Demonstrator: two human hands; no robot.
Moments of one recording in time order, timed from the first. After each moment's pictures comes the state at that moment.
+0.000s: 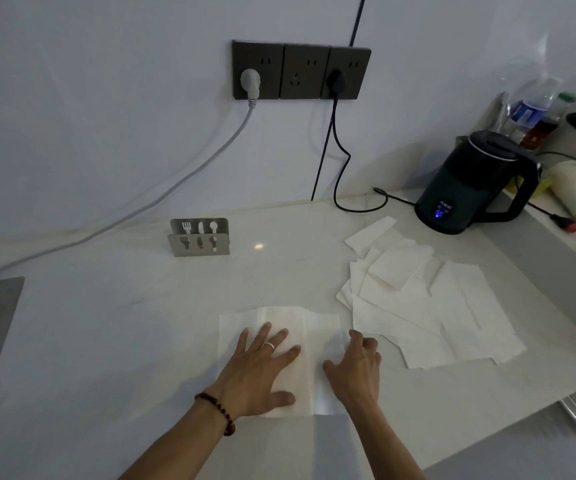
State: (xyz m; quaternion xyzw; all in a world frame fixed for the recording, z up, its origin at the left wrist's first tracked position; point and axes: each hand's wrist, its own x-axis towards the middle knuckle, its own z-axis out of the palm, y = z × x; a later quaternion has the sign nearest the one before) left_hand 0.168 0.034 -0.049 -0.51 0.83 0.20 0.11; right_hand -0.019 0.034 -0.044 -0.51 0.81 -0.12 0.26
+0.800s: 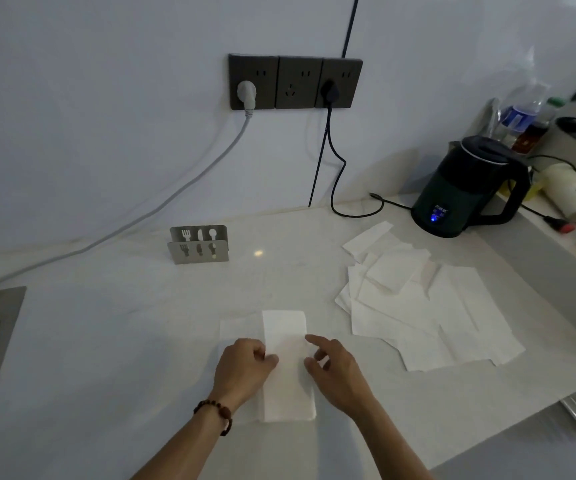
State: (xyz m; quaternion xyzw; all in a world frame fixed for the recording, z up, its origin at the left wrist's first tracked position) left_hand 0.167 0.030 -0.040 -0.71 0.55 0.38 -0.20; right_hand -0.017 0.033 -0.040 -0.62 0.66 -0.16 0.38
